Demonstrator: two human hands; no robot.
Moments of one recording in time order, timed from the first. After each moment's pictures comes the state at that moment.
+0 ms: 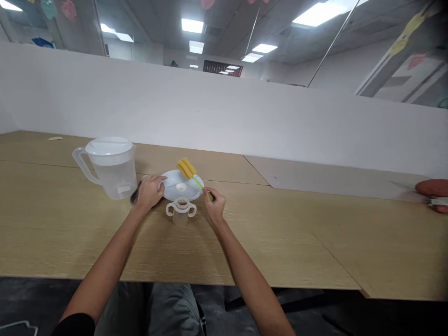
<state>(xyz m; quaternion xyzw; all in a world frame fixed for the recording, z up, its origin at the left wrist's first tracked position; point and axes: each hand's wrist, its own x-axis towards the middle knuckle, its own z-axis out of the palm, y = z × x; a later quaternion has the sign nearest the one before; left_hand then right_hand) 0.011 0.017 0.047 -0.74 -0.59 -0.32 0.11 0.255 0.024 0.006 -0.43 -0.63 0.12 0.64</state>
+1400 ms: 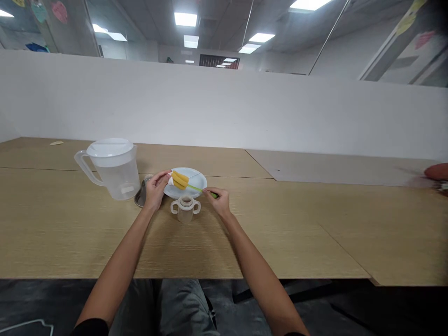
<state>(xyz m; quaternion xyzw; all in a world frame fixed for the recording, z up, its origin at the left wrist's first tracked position) 0.040 0.007 0.047 -0.50 -0.39 -0.70 -0.33 0.261 0.020 0.016 -0.37 -0.68 0.19 0.60</state>
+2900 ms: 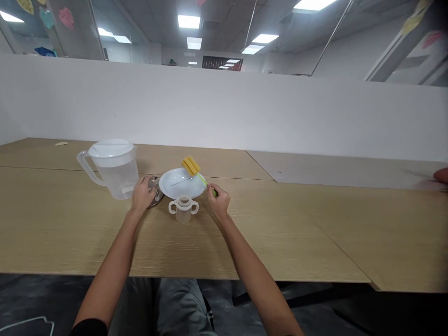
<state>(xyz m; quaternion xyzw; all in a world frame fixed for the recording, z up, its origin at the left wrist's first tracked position) -0.013 -0.003 0.037 -0.65 -0.64 -0.39 0.05 0.259 0.028 0.007 -0.48 -0.64 0.02 0.60</state>
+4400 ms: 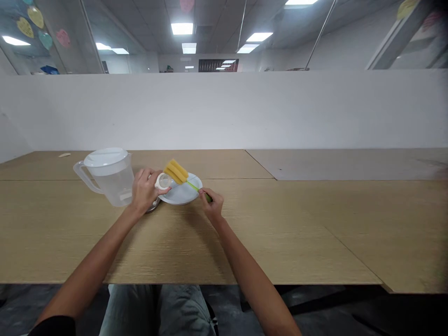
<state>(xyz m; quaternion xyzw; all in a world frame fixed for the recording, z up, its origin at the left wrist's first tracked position) 0.016 -0.016 0.099 -0.72 -0.53 -0.36 0.24 0.244 0.009 0.023 -0.38 -0.66 0.09 0.64</state>
